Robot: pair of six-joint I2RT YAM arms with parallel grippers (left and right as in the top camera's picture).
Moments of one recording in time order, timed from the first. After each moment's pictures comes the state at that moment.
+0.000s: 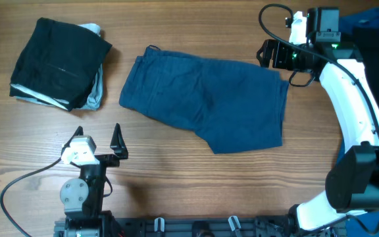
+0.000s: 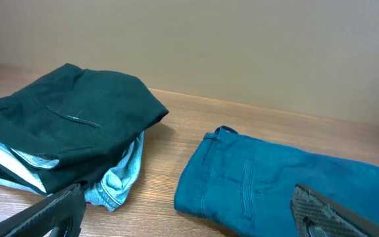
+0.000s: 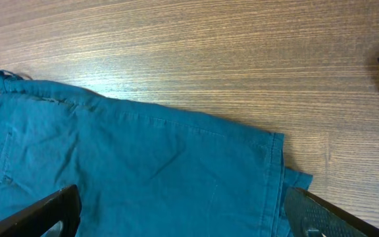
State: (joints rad) left arm 0.05 0.01 0.01 -0.07 0.06 -0.19; right arm 0.00 1.75 1.47 -0.74 -0.24 0.11
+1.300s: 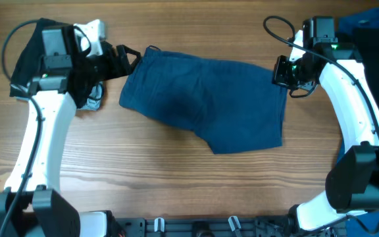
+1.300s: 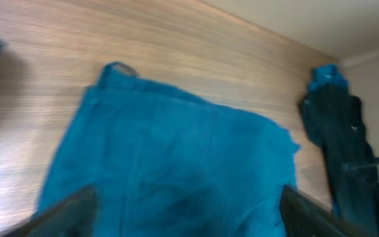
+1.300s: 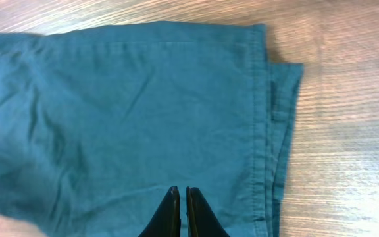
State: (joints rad) left arm 0.04 1.54 1.28 -0.55 0.58 -0.25; right arm 0.00 1.75 1.46 -0.98 -0.18 0.26
